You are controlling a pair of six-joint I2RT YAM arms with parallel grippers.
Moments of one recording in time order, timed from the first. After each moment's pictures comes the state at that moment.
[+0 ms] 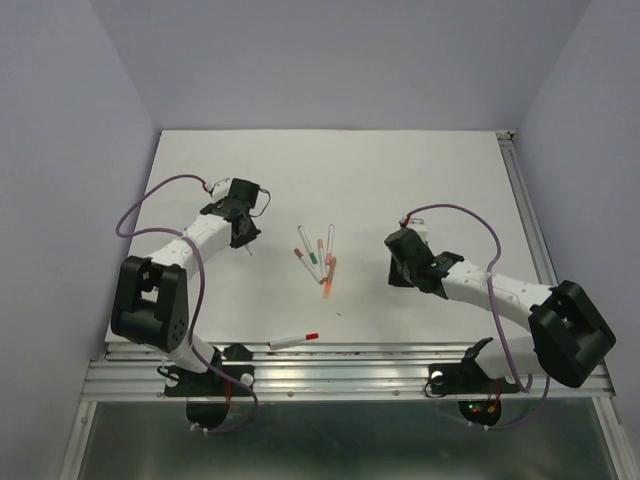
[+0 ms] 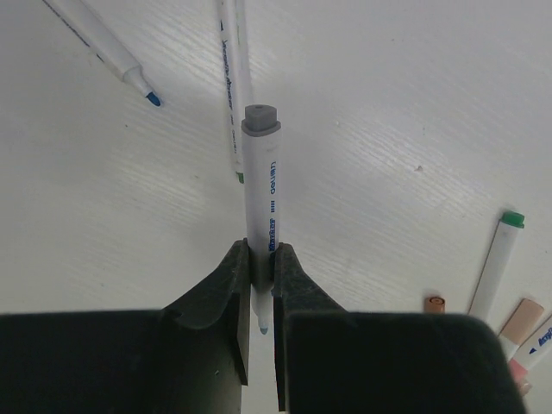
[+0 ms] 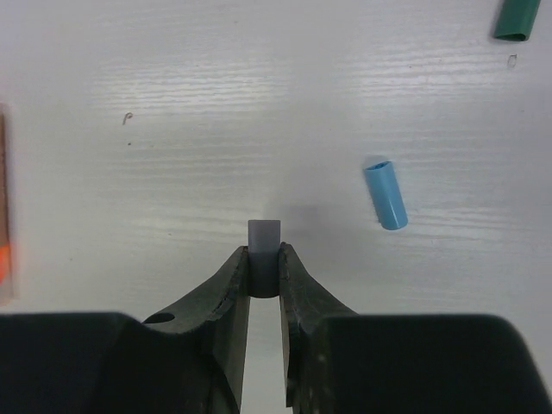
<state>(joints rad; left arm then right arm) -0.30 1.53 1.00 -0.54 -0.36 -0.73 0.69 1.31 0.69 -0.33 0.32 0.67</state>
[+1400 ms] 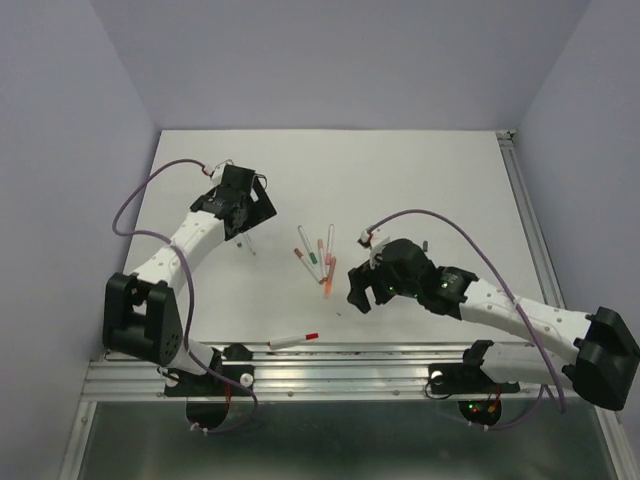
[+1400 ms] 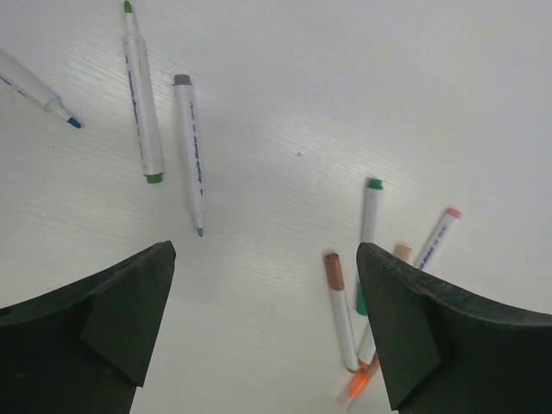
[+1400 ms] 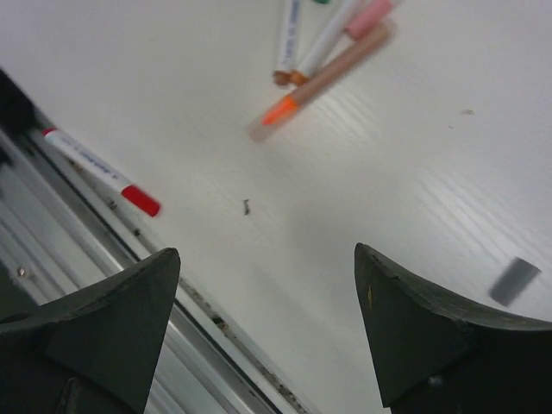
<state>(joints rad) -0.31 1.50 1.10 -0.55 -0.24 -0.71 0.84 1.10 0.69 -0.28 -0.04 0.31</state>
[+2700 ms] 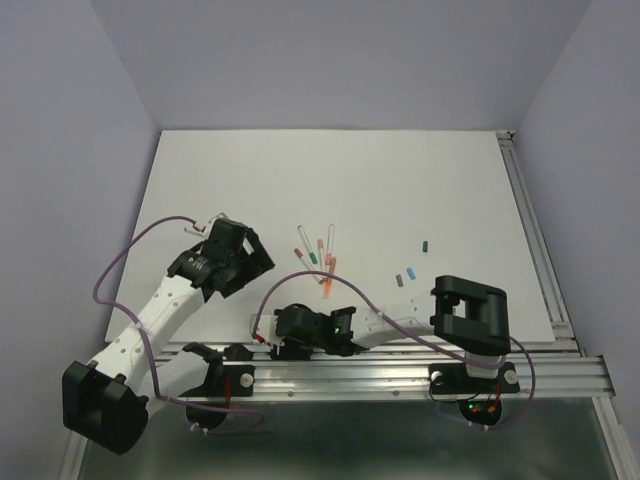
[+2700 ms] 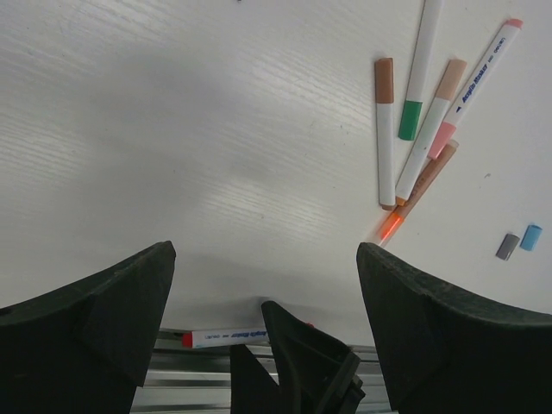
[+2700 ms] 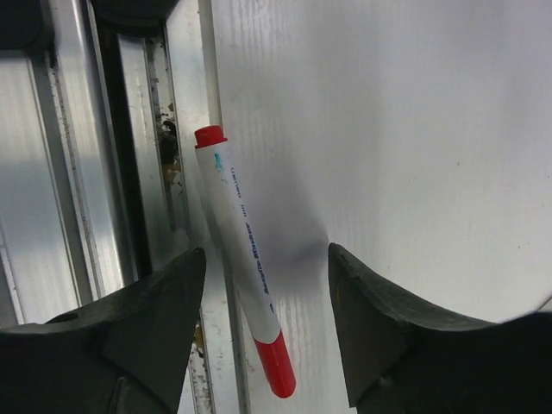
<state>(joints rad) -0.42 0.98 0.76 -0.76 -0.11 -0.91 1.40 1.84 1.03 -0.01 0.15 -0.23</state>
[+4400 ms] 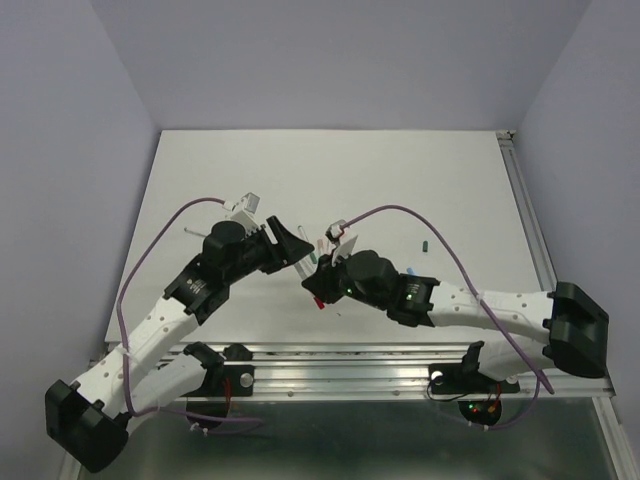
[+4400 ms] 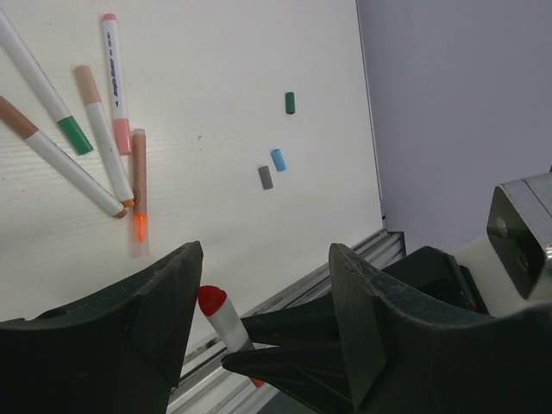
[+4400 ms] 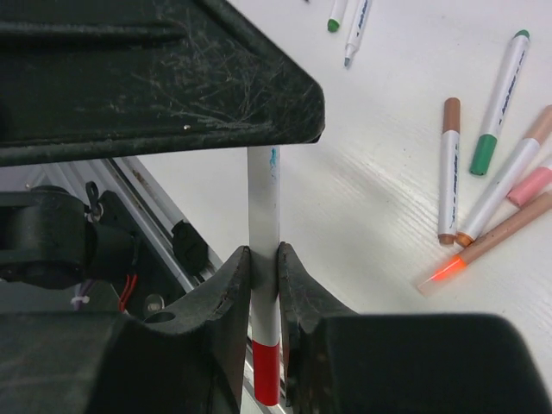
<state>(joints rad) -0.58 0.83 0.68 -0.22 0.20 -0.90 1.16 1.32 0.82 0.16 0.19 0.54</state>
